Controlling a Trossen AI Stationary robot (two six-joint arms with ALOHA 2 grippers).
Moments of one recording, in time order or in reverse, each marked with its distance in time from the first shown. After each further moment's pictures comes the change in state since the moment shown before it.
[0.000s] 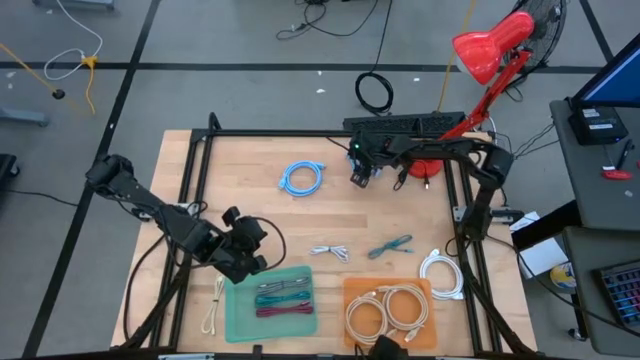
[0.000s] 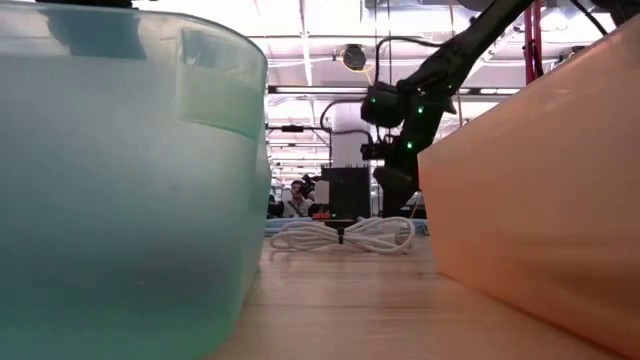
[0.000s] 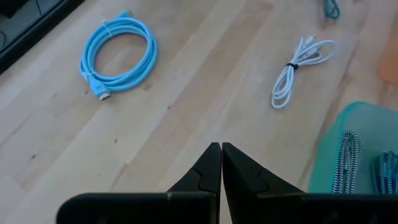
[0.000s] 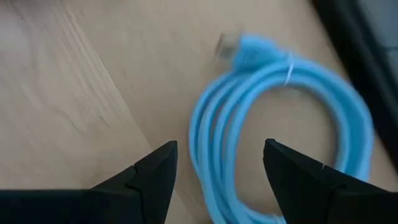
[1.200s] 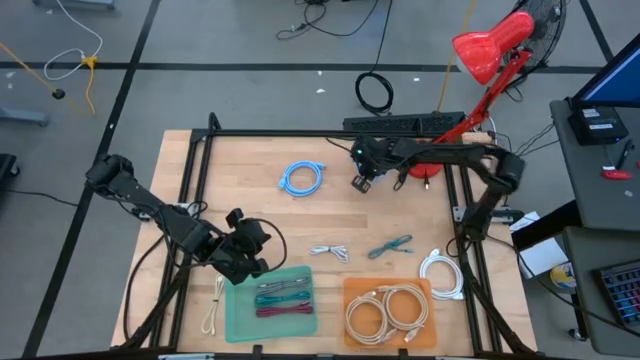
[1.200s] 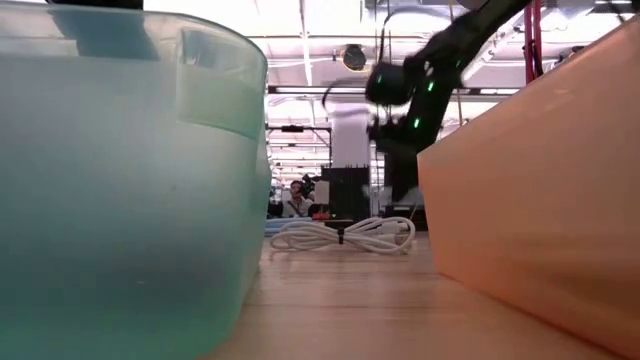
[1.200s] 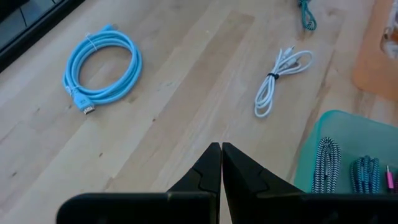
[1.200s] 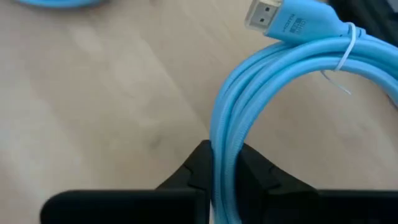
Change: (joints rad) left arm -0.002 0.000 0.000 0.079 0.000 0.064; right arm 0.091 -0.146 -0.003 -0.154 -0.029 0.194
